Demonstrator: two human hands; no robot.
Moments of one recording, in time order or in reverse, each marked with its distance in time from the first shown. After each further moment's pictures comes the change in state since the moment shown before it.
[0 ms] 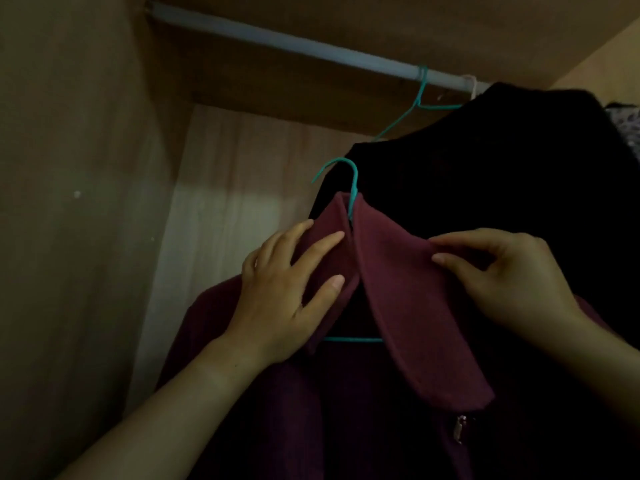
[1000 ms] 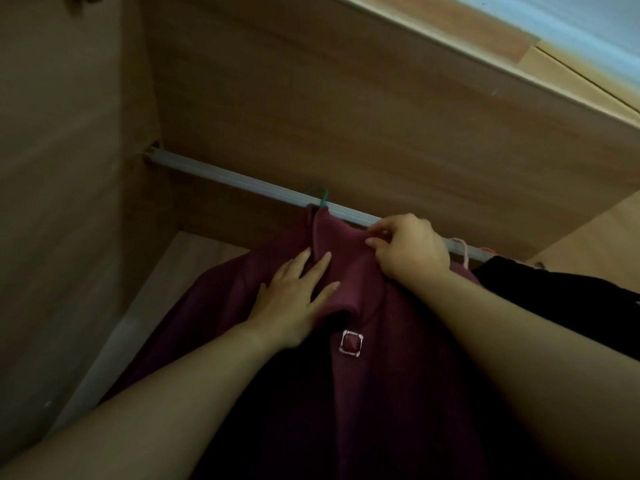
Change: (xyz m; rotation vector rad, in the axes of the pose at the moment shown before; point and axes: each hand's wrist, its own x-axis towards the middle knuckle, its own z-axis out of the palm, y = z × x) left_hand 0.242 -0.053 0.017 0.049 -0.033 -0.078; right_hand 0.278 -0.036 0.031 -0.204 0.198 -0.083
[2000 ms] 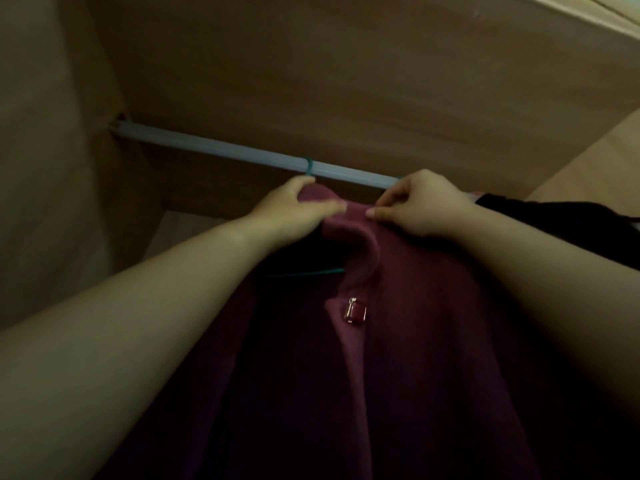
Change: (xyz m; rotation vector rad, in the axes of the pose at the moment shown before) left_hand 0.031 0.034 -0.048 -0.439 0.018 -0.138; right_hand -0.018 0.026 -0.031 0.054 -0.254 -0.047
